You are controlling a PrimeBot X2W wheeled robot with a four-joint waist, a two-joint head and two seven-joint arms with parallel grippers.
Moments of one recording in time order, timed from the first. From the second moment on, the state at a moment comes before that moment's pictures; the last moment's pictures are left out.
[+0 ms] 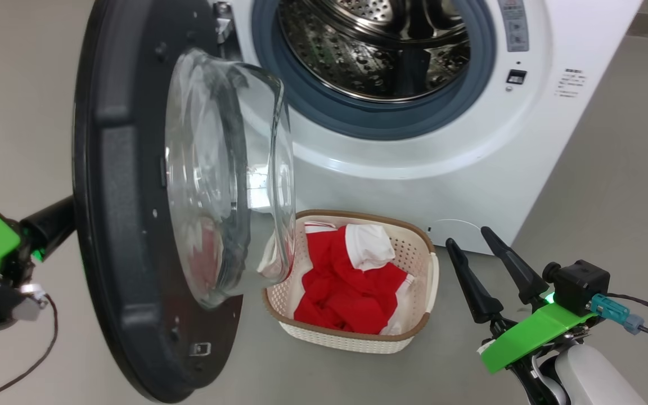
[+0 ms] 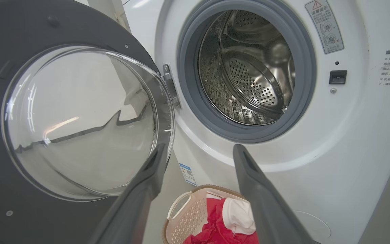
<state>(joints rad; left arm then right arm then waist) -0.45 0.45 -0.07 -0.06 -1.55 0.33 0.83 -0.26 -0.23 0.30 0.28 0.49 0.13 -0.26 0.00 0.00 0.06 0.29</state>
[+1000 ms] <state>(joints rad) -0.54 0.29 -0.15 -0.07 -1.52 0.31 0.74 -0.27 -0.23 0.29 0.28 0.49 0.13 -0.26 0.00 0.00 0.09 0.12</state>
